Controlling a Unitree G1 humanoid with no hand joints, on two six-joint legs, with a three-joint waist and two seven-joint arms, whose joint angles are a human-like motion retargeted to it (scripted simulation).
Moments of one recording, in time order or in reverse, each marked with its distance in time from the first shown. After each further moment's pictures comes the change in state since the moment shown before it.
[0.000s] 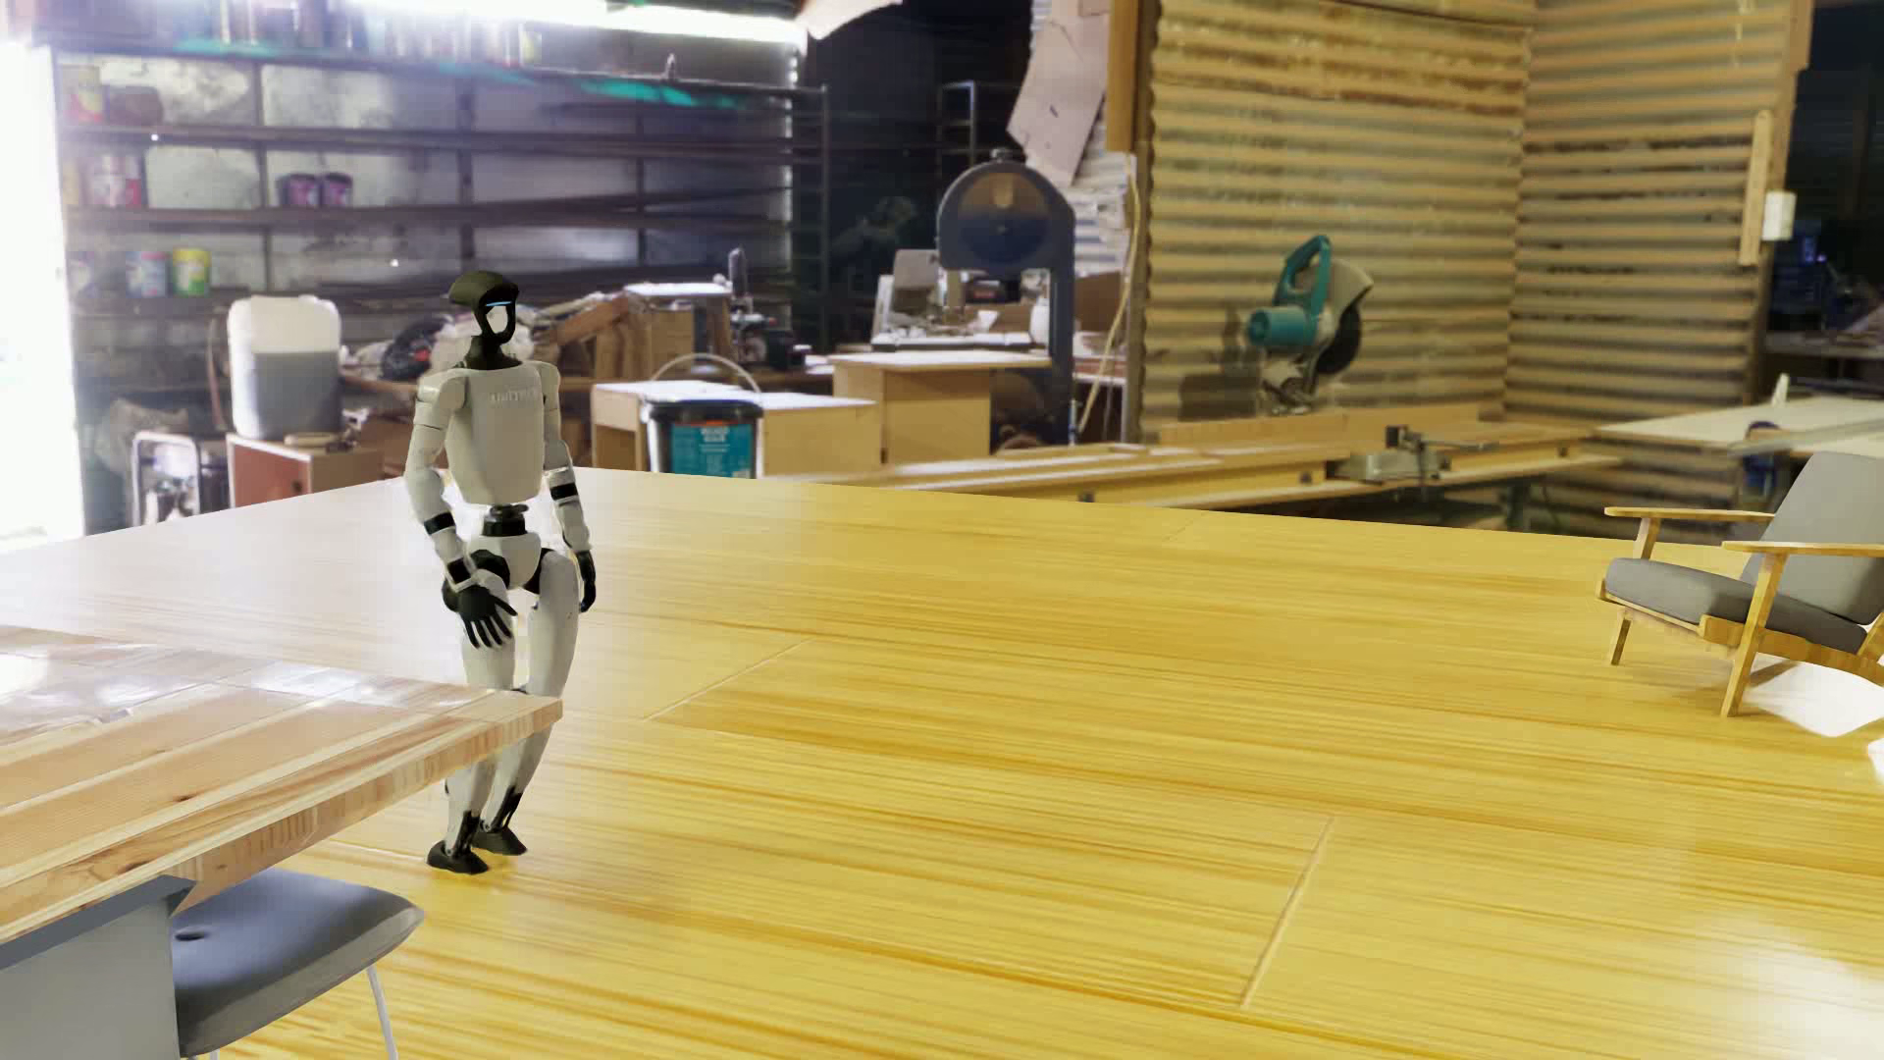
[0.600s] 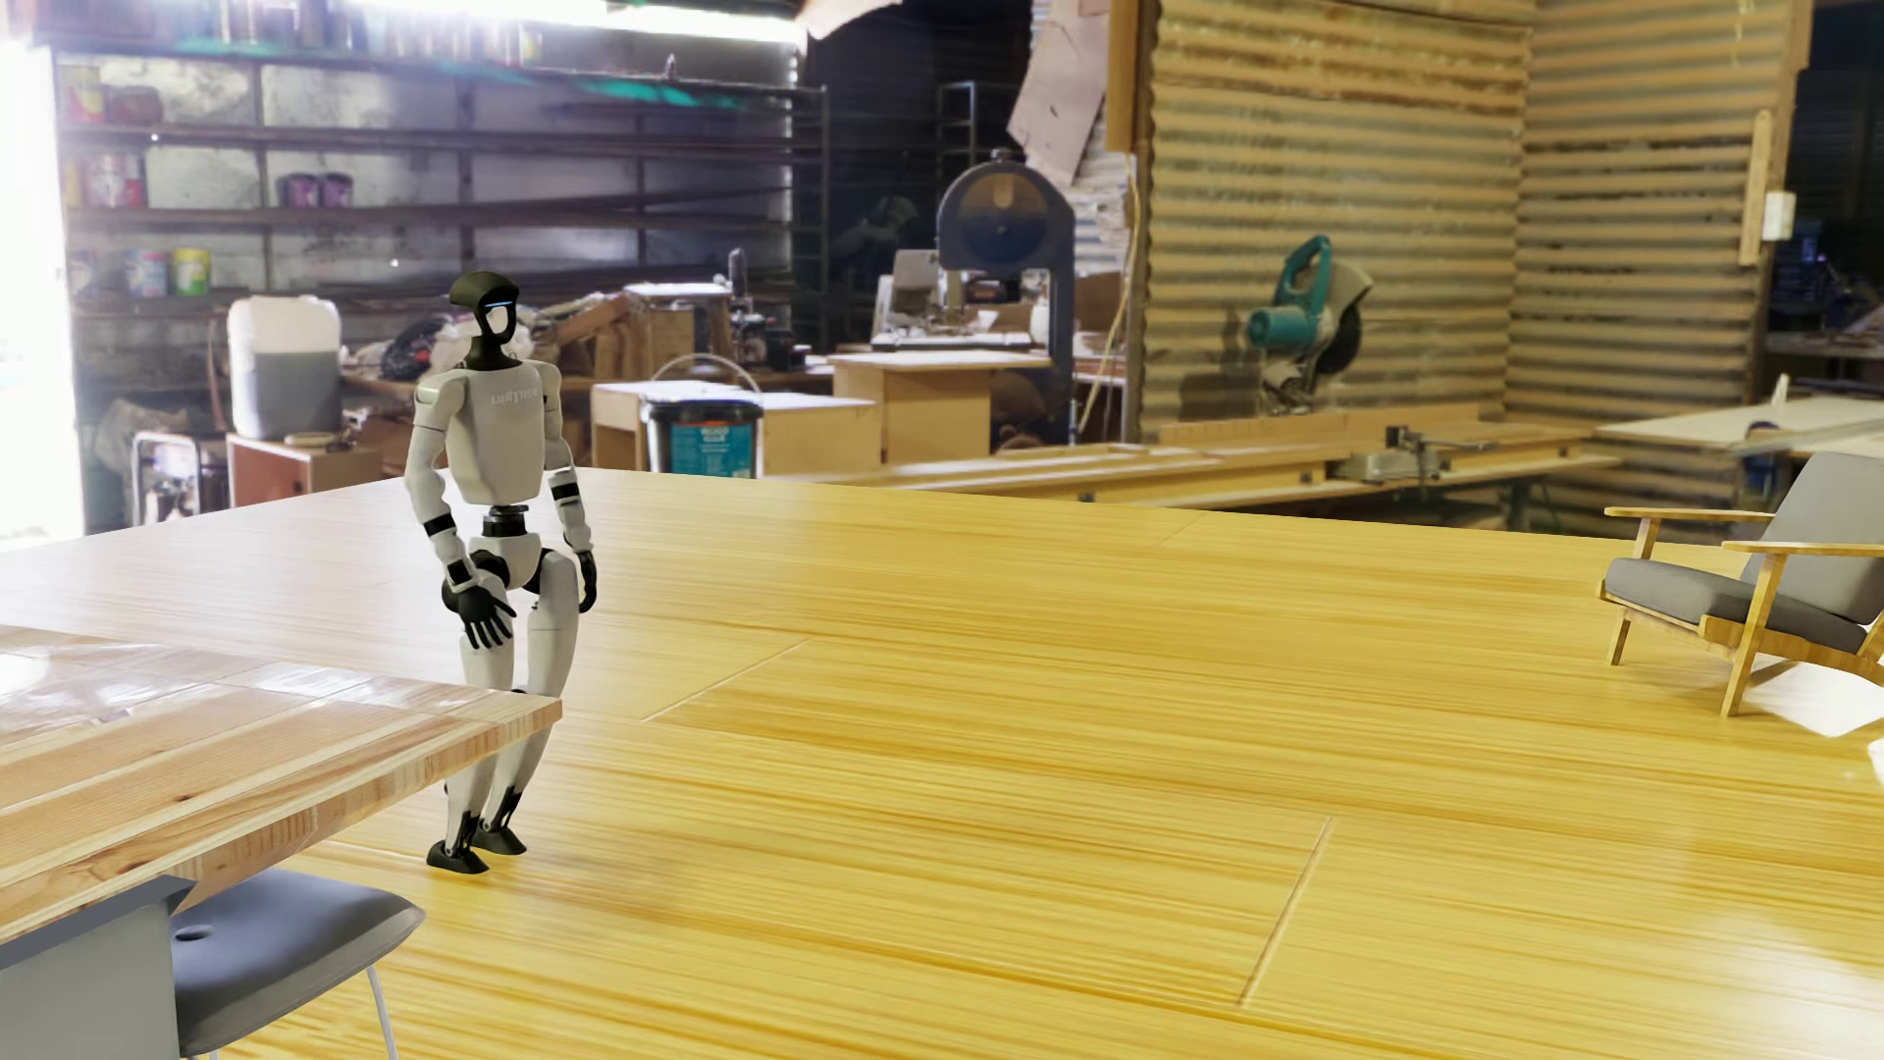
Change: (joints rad) body -0.003 -0.007 0.000 -0.001 -0.001 0.009 0.000 0.000 0.000 -0.003 0.000 -0.008 -0.006 0.000 -0.007 -0.004 0.003 0.000 0.000 -0.009 0.016 -0.002 0.005 0.000 0.000 0.000 0.000 0.000 0.000
